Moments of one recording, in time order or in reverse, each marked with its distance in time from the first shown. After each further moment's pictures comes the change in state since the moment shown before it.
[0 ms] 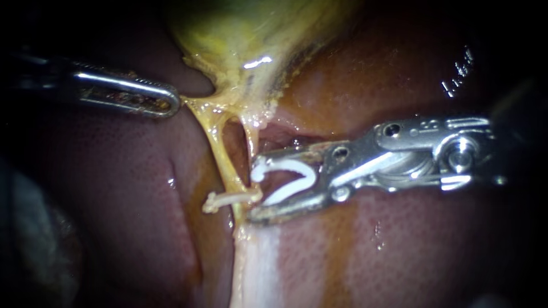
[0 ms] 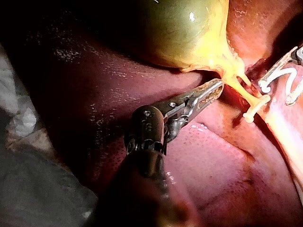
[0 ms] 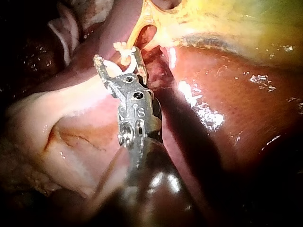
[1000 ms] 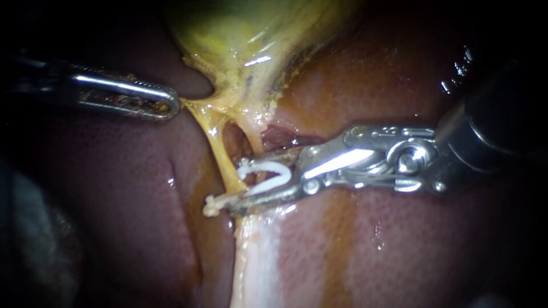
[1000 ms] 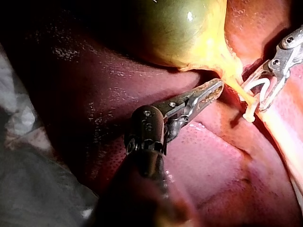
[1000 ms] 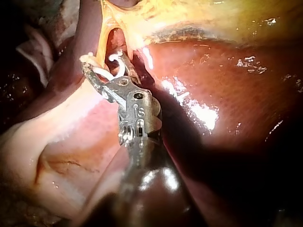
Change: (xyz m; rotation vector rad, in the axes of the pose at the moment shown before) right arm -0.005 0.005 0.004 0.049 -0.003 0.133; left arm 0.000 0.001 0.000 0.006 0.003 -0.002
